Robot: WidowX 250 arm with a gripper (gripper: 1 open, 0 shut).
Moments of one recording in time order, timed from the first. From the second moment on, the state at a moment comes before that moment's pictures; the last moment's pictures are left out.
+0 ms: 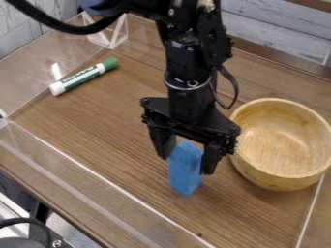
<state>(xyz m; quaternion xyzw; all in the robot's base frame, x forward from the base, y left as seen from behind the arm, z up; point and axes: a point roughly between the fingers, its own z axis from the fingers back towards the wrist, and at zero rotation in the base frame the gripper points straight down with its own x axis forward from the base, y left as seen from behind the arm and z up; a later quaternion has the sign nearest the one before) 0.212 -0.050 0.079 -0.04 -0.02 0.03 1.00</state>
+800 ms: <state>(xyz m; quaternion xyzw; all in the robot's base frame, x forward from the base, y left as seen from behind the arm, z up) 0.214 -0.047 0.078 -0.04 -0.02 0.03 1.00</state>
